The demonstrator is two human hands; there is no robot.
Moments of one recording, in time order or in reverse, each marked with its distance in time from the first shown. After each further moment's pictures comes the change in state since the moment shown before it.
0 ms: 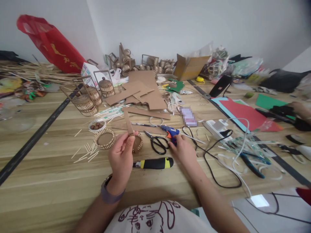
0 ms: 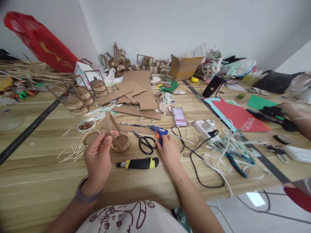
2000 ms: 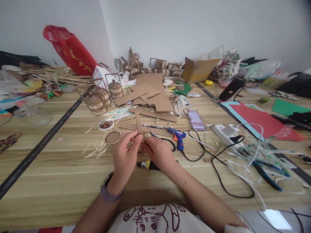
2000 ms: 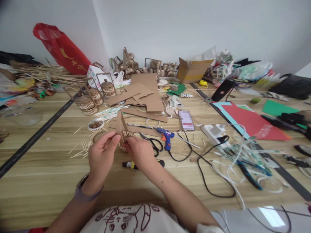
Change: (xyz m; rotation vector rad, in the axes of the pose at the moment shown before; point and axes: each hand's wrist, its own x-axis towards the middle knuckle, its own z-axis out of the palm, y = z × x) left_hand 0.011 0.011 -0.017 0.286 -0.049 0.145; right_hand -0.010 -0.106 -0.023 0.340 0.091 -0.601
